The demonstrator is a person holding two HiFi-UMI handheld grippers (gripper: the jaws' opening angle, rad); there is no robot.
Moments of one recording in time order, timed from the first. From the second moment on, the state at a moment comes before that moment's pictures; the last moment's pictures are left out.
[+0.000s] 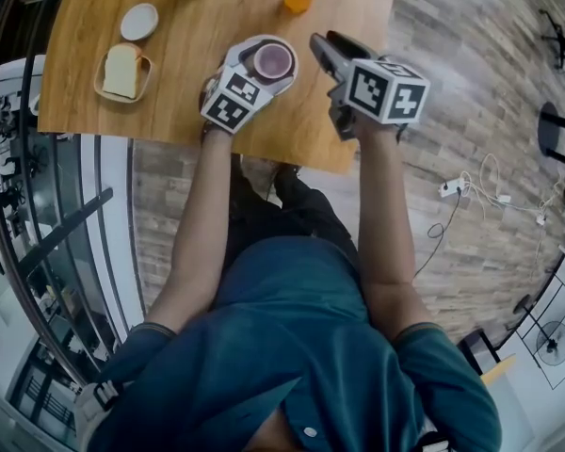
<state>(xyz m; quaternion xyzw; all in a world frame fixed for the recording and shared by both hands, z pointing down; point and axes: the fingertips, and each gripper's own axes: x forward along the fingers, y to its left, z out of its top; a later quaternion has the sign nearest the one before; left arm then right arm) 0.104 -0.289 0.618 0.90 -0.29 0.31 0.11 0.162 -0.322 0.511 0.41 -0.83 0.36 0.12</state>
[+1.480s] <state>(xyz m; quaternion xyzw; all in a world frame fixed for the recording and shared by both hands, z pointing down) 0.035 -0.325 0.519 0.91 -0.35 0.22 0.08 0.130 -0.320 0.625 0.39 -0.78 0.44 0.20</state>
